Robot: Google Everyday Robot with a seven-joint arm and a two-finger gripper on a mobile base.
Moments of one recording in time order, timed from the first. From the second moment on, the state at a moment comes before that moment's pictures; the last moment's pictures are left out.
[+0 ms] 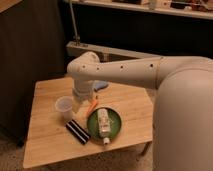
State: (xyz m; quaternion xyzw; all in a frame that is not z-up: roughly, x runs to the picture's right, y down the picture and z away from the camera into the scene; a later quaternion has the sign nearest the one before) arm -0.124 0.084 0.722 -0.34 0.05 0.38 0.86
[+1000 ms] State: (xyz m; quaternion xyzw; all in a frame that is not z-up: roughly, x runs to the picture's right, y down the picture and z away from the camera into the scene) arm -0.158 0.139 0.790 -0.28 0.06 0.34 0.89
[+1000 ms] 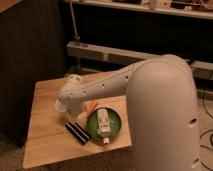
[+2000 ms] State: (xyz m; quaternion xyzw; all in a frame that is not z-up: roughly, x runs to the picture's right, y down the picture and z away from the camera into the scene) arm -0.174 0.175 0.783 -0.35 0.07 0.32 0.88
